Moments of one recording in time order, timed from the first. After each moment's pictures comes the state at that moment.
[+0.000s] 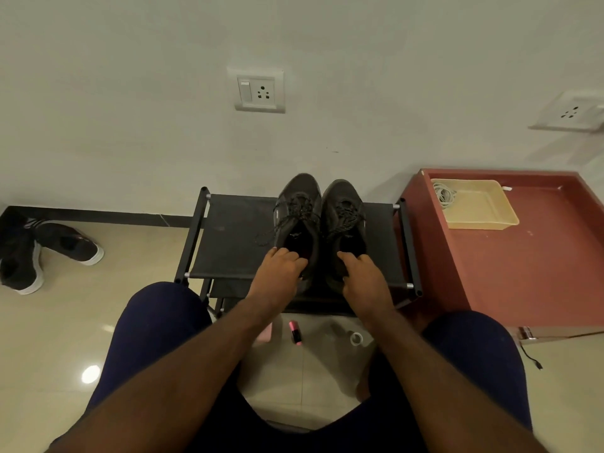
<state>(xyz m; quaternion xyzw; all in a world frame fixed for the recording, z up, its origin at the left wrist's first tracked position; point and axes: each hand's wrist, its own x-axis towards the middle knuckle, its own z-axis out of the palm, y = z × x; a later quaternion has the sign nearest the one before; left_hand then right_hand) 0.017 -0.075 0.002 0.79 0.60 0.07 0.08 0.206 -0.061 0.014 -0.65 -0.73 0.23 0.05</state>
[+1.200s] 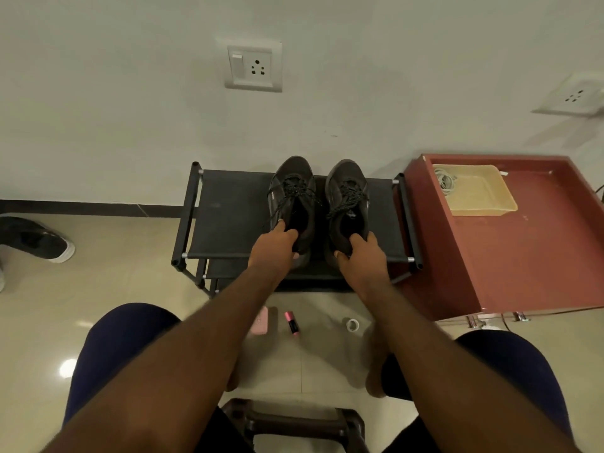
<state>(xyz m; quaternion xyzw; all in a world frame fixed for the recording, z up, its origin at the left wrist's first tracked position) -0.011 -0.016 -0.022 0.73 0.66 0.03 0.19 0.182 -0.024 -0.016 -0.73 -0.64 0.22 0.07</state>
